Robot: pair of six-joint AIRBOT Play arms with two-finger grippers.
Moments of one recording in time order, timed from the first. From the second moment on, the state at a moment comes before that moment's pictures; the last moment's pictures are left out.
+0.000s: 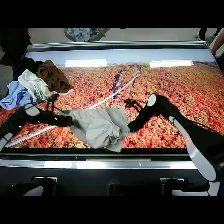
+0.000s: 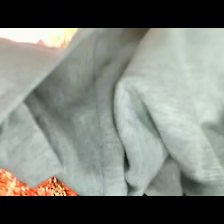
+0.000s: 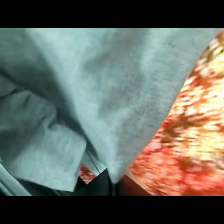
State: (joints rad) left arm -0.06 -1.24 0.90 1.10 -1.03 -1.35; right arm 0.27 -1.58 1.20 -1.14 1.30 1.03
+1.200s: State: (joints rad) left arm -0.06 -0.78 1.73 1.40 -0.91 -1.54; right arm 0.06 -0.78 1.71 -1.57 0.96 1.04
